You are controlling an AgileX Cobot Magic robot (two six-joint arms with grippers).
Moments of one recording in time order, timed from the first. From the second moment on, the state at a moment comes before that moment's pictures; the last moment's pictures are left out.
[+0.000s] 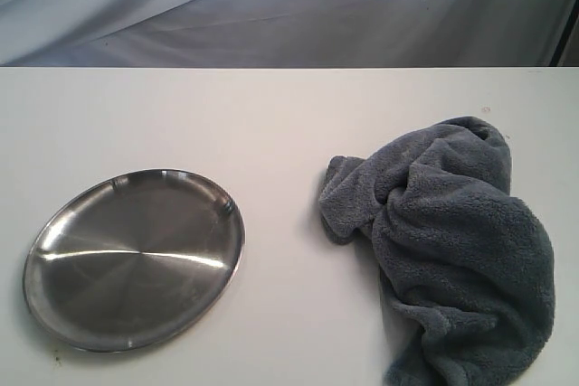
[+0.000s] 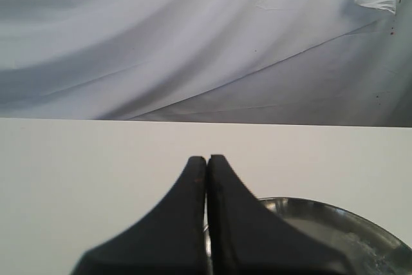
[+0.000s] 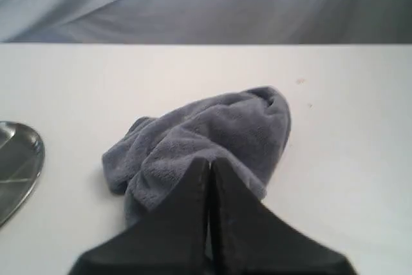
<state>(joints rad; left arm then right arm) -0.03 0.00 0.00 -0.04 0.13 0.01 0.05 0.37 -0.55 0.20 0.69 -0.09</state>
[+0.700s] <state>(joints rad) -0.03 0.00 0.00 -0.04 0.13 0.01 0.16 1.16 -0.83 0.28 0.96 -0.14</state>
